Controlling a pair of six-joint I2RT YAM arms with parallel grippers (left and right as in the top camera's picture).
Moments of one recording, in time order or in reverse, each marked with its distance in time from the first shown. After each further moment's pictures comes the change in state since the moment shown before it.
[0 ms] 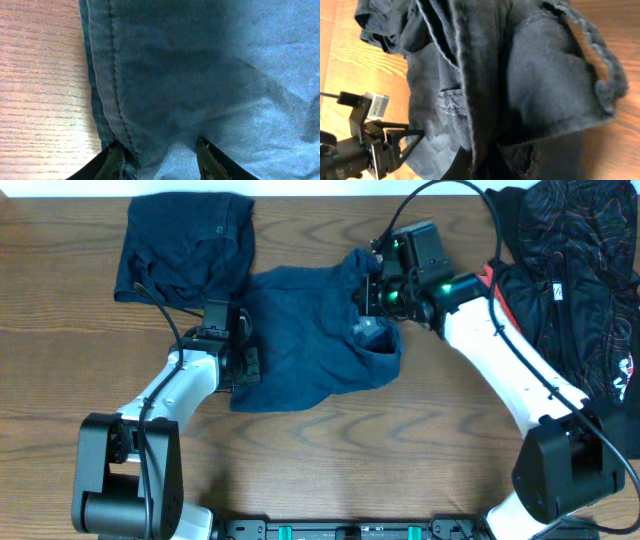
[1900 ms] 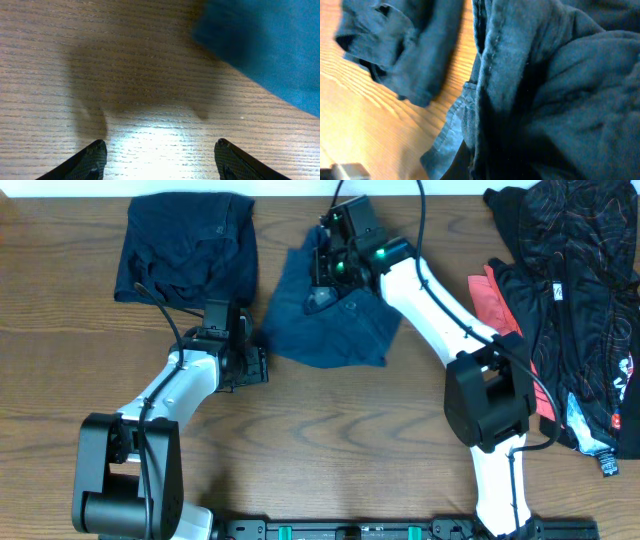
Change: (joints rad) left arm 0.000 0.000 0.000 0.004 0.007 -0.003; right arm 0.114 0.446 0.440 0.061 0.065 0.026
